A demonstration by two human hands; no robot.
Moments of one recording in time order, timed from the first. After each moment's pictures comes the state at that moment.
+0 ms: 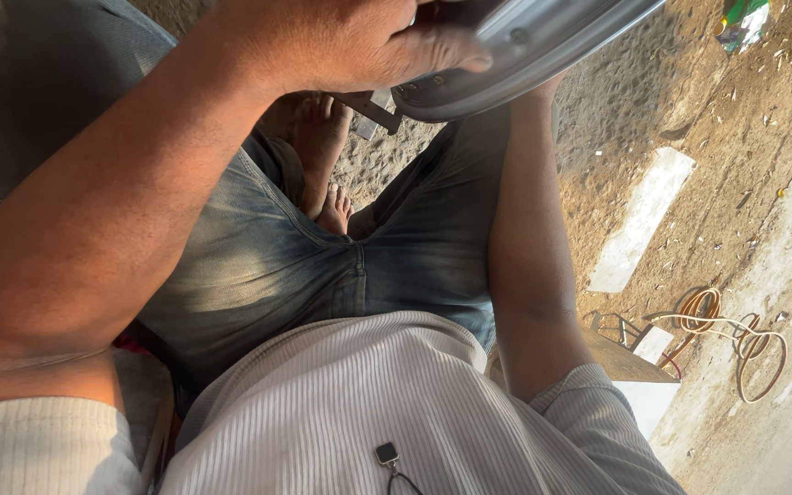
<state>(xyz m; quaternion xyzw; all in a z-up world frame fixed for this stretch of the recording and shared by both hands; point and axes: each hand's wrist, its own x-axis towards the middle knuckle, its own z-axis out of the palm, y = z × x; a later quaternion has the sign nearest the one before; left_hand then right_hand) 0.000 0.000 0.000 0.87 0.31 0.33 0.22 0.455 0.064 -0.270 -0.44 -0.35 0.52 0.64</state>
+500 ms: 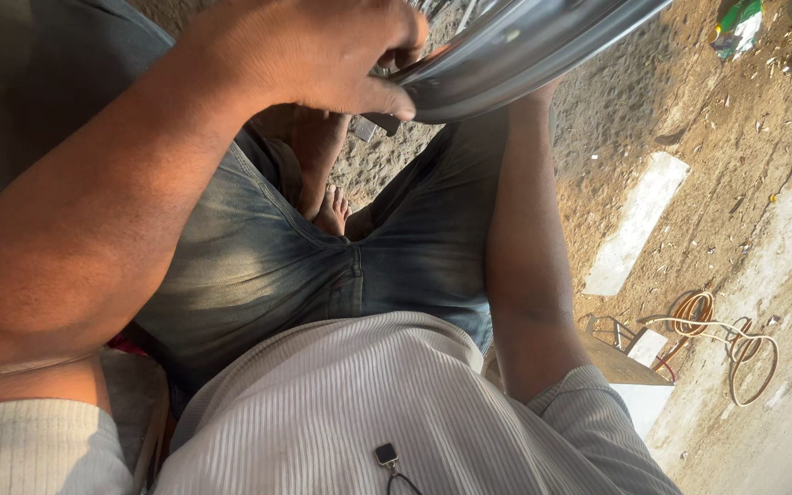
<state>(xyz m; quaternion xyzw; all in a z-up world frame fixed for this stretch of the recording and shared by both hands) -0.007 -0.008 -0.007 0.91 0.33 0.15 0.22 0.452 0.058 -0.259 -0.34 -0.47 0.56 0.59</state>
